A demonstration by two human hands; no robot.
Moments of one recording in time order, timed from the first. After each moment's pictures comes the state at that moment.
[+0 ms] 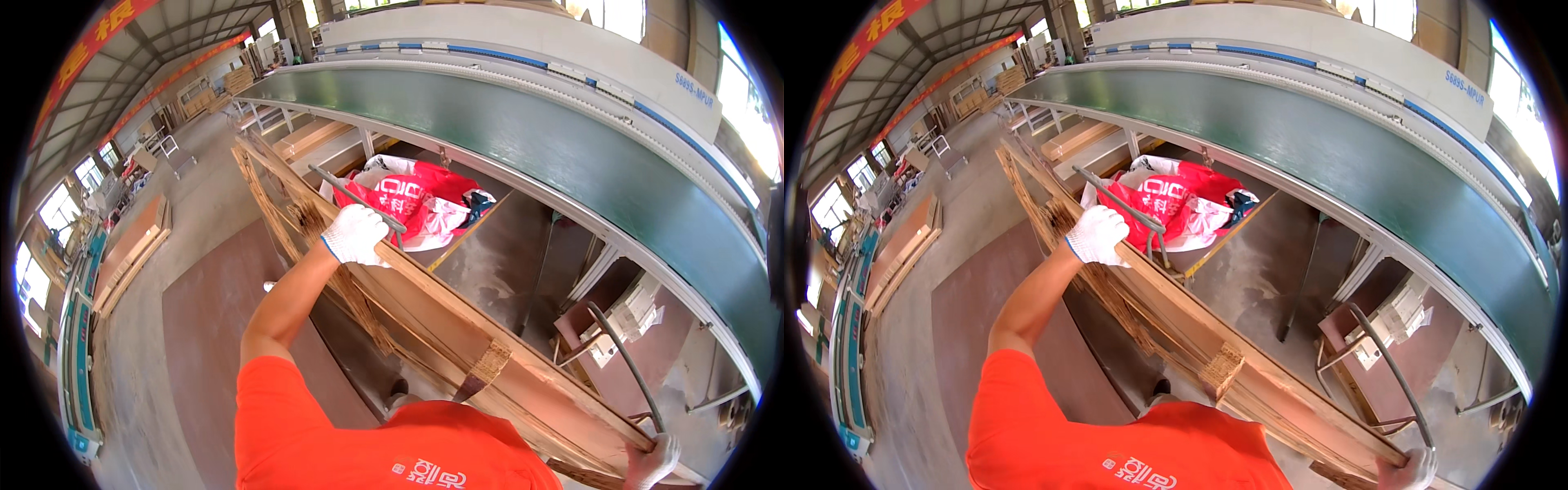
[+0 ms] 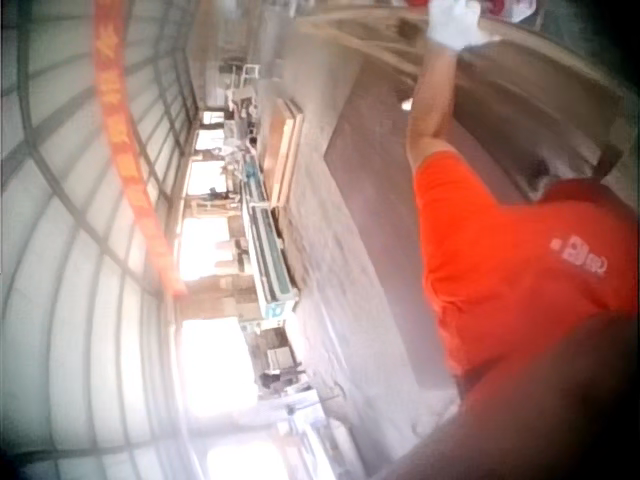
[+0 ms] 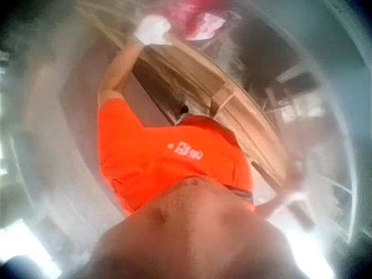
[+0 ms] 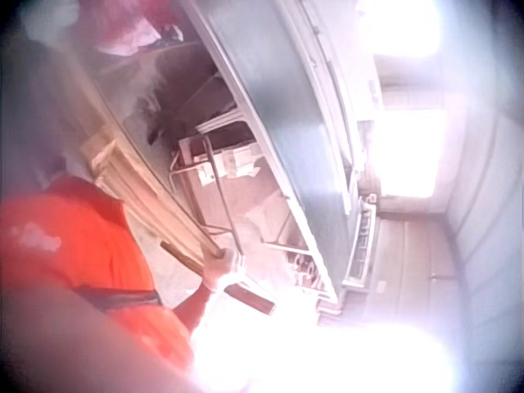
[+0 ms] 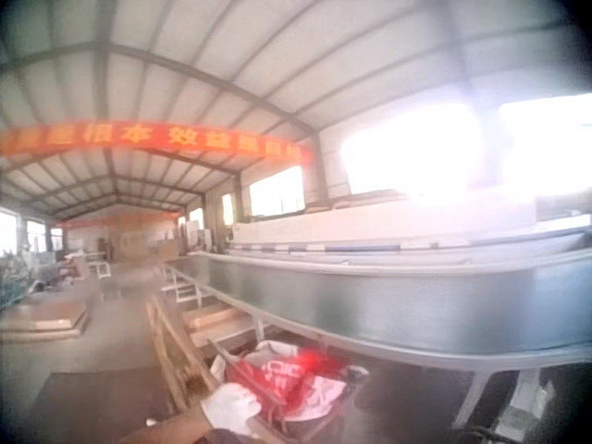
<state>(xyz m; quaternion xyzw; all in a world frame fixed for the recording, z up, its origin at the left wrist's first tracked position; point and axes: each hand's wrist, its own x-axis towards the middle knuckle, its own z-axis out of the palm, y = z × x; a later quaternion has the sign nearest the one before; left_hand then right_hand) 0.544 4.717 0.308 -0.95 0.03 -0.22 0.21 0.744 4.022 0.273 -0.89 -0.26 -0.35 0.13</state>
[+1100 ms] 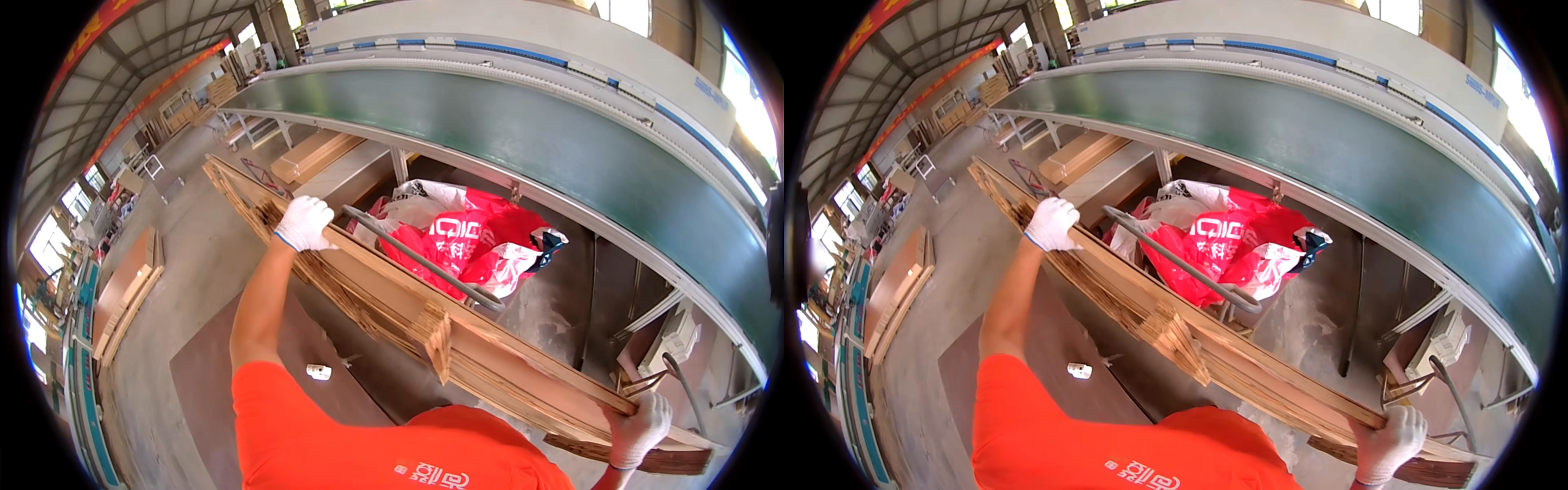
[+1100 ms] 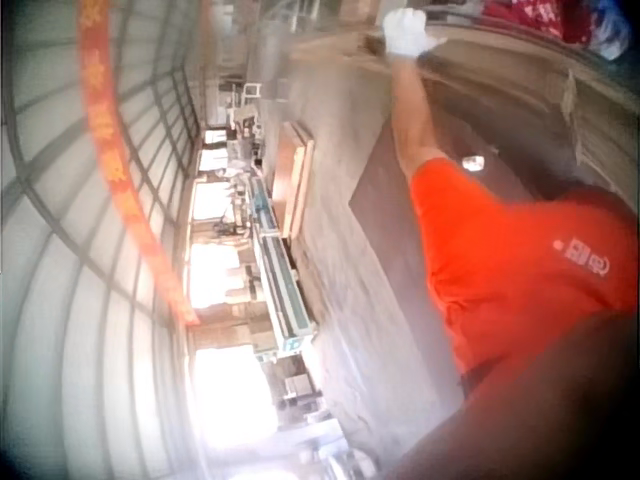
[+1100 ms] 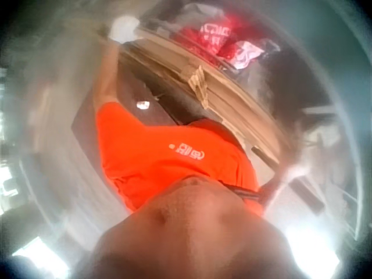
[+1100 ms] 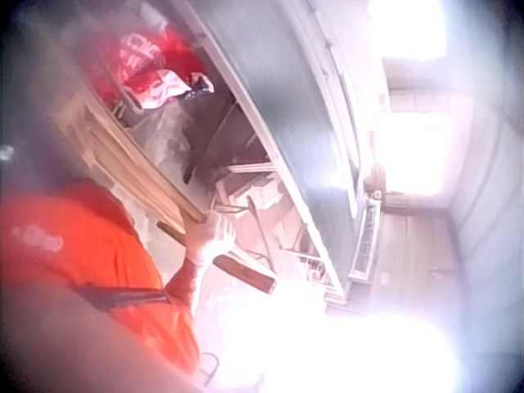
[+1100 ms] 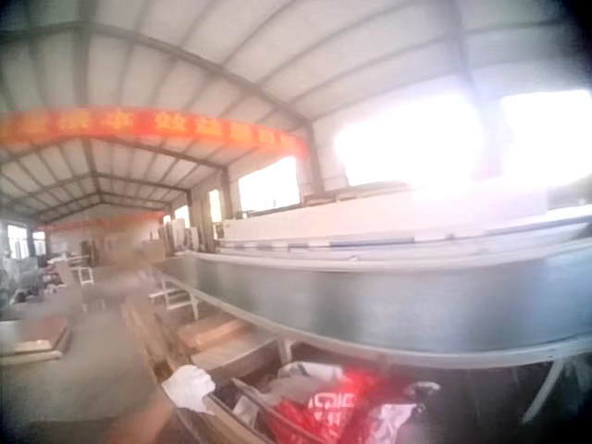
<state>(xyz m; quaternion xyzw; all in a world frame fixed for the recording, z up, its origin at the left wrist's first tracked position) 0.398 5.261 0.337 -0.96 -0.09 -0.10 0.25 0.624 4.614 0.303 -0.89 -0.29 -0.33 0.14</state>
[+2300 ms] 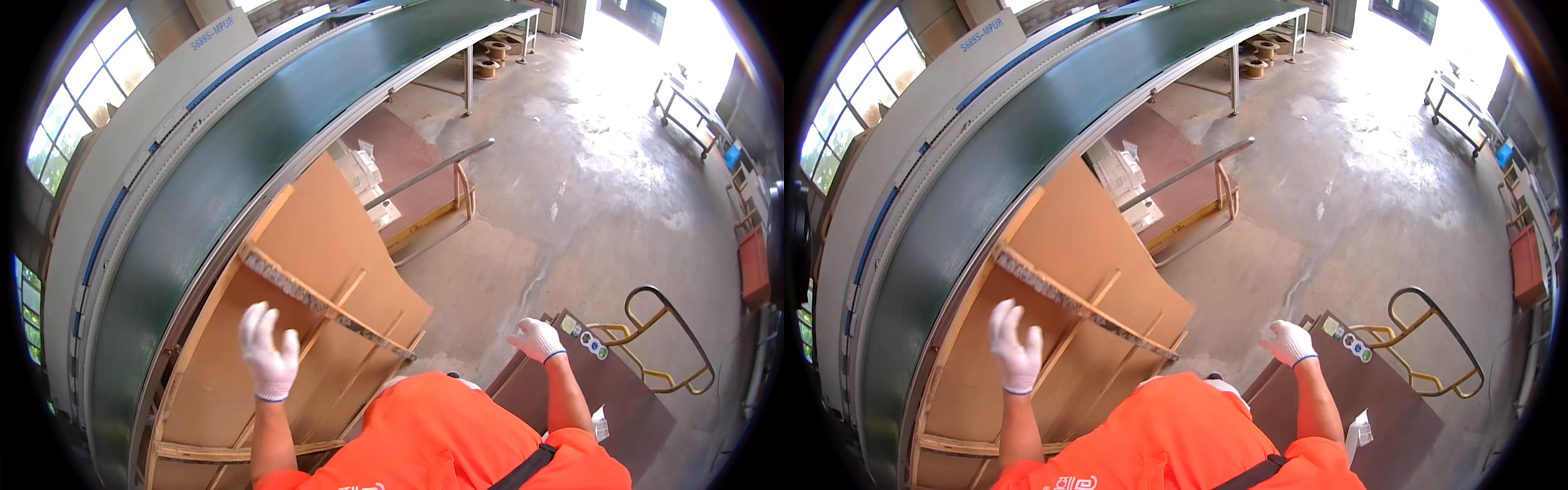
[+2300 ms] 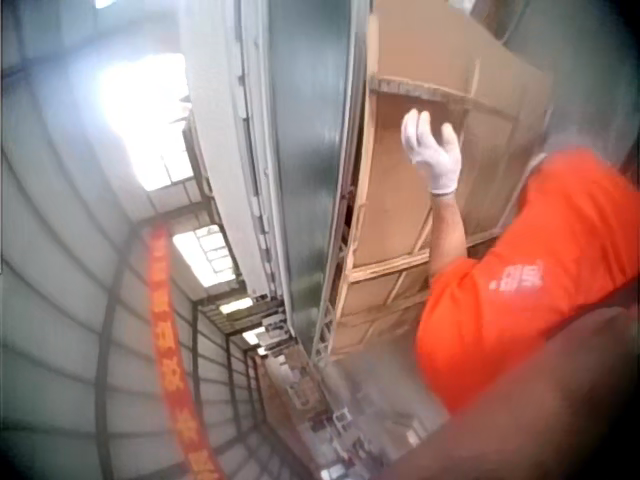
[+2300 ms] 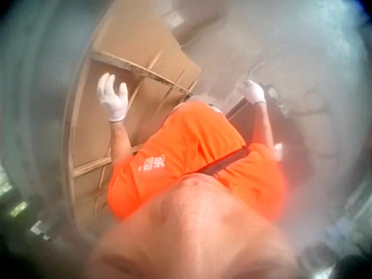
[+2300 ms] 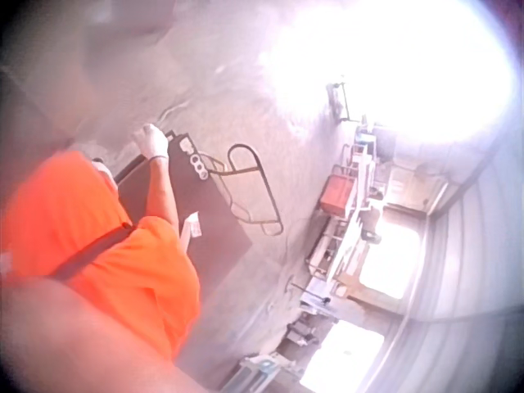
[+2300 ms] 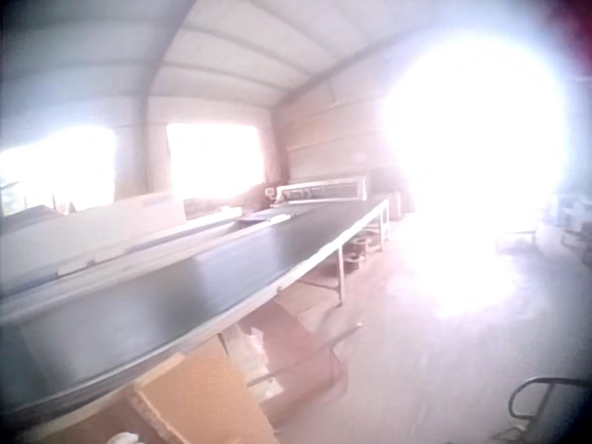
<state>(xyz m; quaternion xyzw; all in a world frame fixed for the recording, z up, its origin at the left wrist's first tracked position) 0.733 4.545 0.283 -0.88 0.34 -0.26 -0.22 0.469 4.104 0.141 -0.90 0.34 0.14 0.25</state>
